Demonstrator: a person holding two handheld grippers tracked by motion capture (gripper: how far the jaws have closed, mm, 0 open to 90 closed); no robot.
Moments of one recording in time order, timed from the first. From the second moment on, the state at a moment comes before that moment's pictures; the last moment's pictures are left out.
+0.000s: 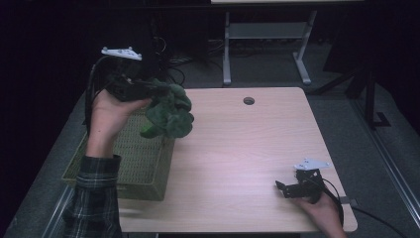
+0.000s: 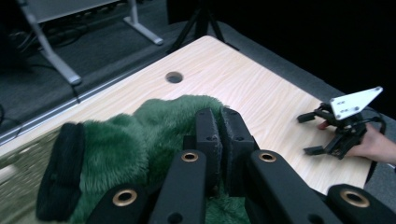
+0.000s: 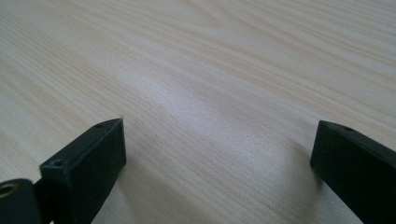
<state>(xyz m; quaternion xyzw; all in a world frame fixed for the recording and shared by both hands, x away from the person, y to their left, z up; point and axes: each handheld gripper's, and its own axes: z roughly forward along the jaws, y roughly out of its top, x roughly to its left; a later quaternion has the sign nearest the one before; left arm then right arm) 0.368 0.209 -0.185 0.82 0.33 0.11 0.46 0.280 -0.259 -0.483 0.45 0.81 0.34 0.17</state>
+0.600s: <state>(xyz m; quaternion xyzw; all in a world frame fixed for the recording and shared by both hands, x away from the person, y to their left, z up) 0.372 0.135 -0.215 0.84 0.27 0.04 0.47 0.279 -0.260 -0.483 0.45 0.81 0.34 0.17</state>
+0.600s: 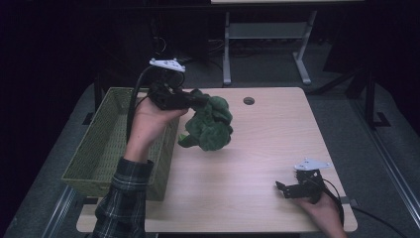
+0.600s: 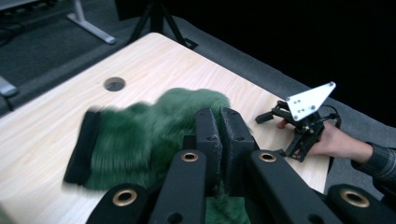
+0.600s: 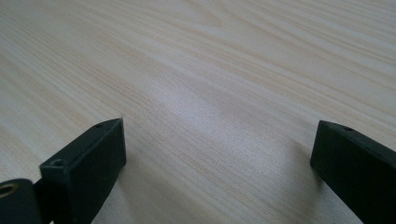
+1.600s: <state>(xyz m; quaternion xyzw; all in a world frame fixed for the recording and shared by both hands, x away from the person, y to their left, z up) 0.365 0.029 -0.329 0.87 0.23 -0.07 0.44 0.279 -0.260 -0.483 0.45 0.81 0.34 0.17</state>
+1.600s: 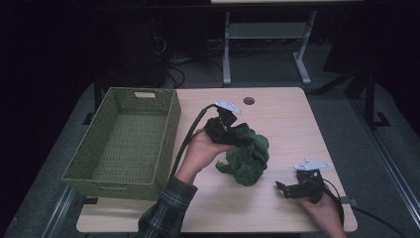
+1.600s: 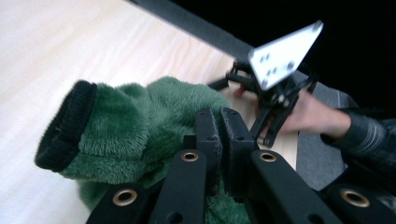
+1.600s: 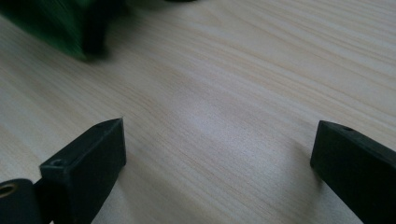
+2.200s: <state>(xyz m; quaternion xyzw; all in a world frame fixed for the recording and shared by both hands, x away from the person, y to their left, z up) 0.386 0.043 -0.407 0.89 0.28 -0.04 0.36 0.279 -0.260 -0.483 0.45 0.81 0.34 0.17</state>
